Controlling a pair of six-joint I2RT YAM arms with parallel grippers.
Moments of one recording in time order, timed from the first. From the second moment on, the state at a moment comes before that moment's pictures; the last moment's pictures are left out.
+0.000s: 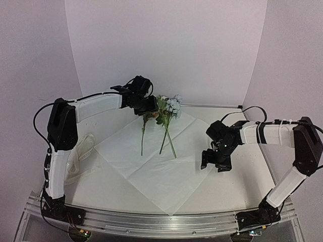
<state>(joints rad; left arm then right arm) -0.69 2.18 1.97 -0.50 -0.05 -0.68 0.64 1.61 1.00 -0.78 -0.07 0.76</state>
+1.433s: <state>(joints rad) -0.59 2.19 1.81 -0.23 0.13 -0.71 0.62 1.55 0.93 -0.76 -0.07 0.74</state>
